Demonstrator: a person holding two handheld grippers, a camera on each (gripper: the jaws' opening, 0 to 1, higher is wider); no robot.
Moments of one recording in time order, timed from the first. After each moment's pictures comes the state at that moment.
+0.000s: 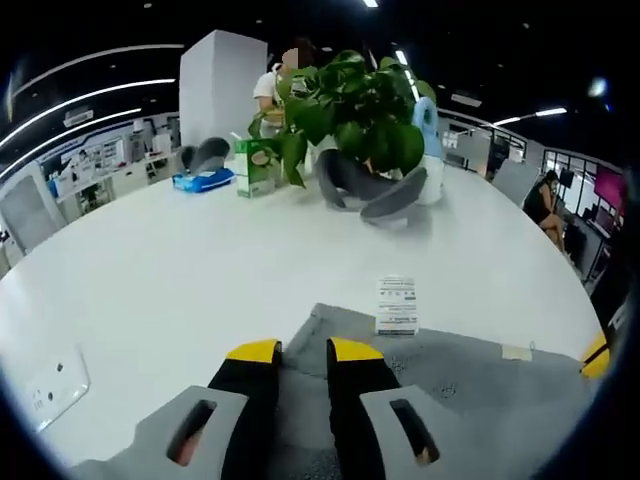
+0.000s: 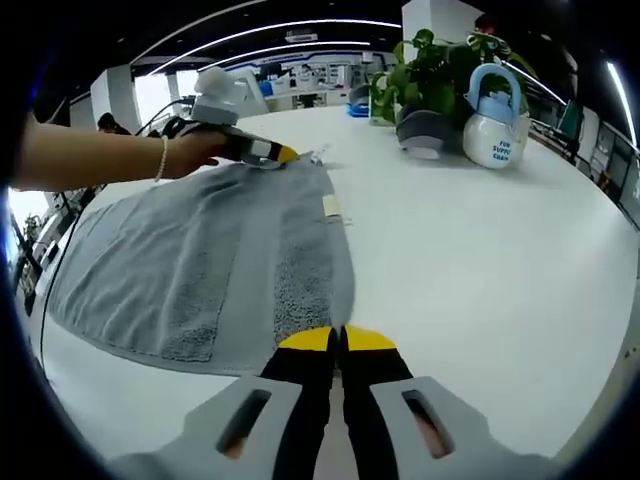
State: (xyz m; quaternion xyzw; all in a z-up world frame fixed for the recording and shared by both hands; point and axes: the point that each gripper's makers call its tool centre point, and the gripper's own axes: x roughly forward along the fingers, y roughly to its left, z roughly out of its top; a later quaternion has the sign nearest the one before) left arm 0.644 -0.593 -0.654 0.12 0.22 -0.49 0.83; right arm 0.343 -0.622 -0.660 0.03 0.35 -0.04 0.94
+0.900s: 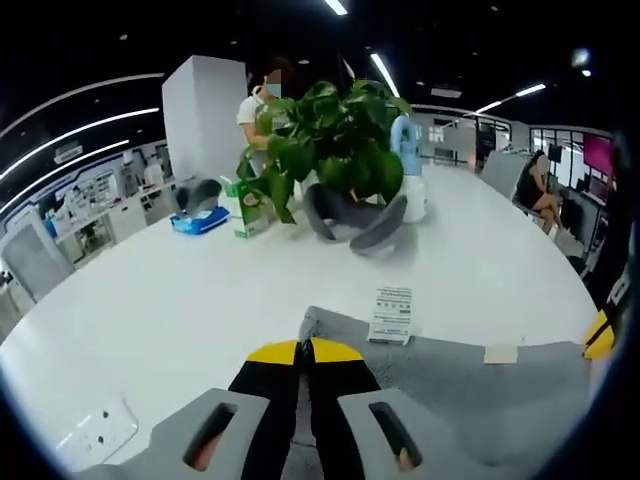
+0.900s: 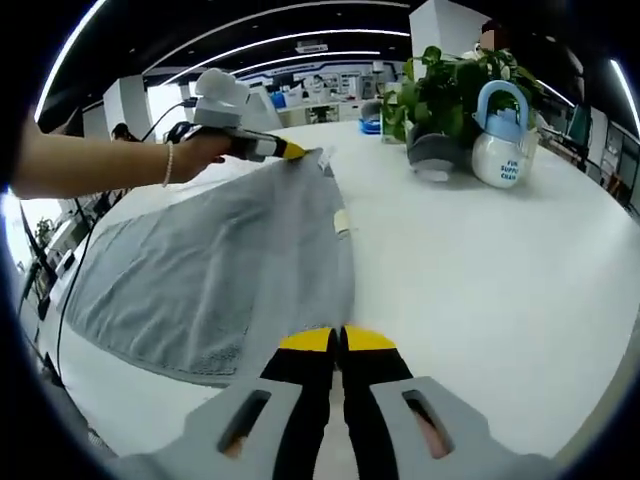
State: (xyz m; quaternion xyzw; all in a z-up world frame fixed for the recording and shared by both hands) left arm 0.632 -0.587 -0.589 0.16 0.17 -0.50 0.83; right arm 0.347 -0.617 -0.621 0.05 0.32 -0.01 0.95
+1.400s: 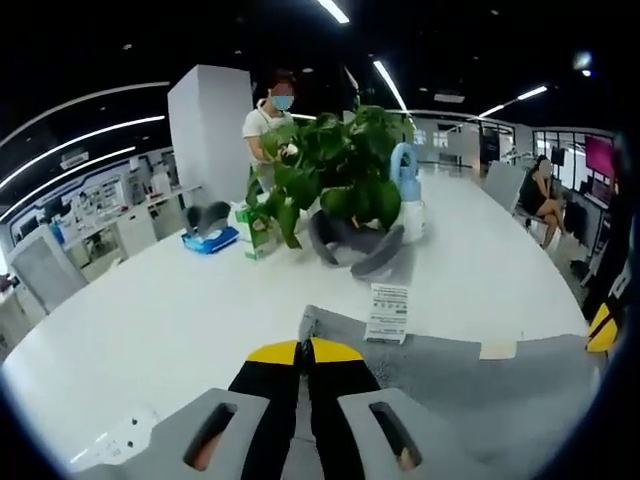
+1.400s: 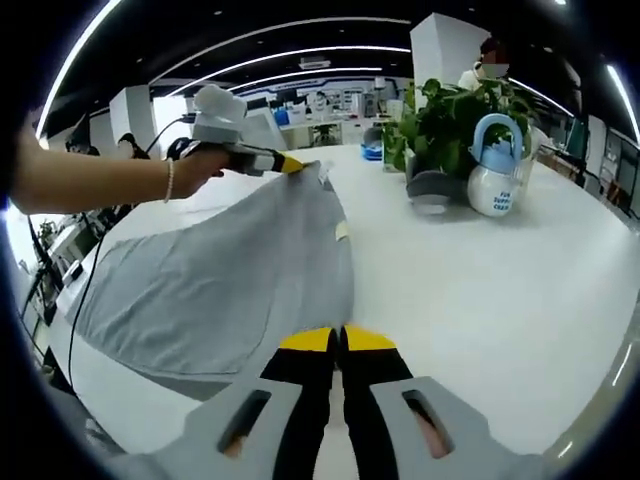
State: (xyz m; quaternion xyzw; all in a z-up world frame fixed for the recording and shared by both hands) left arm 0.622 -0.577 -0.543 0.16 0.15 -0.49 0.85; right arm 0.344 -0.616 -0.577 0.04 0.29 -0.01 0.96
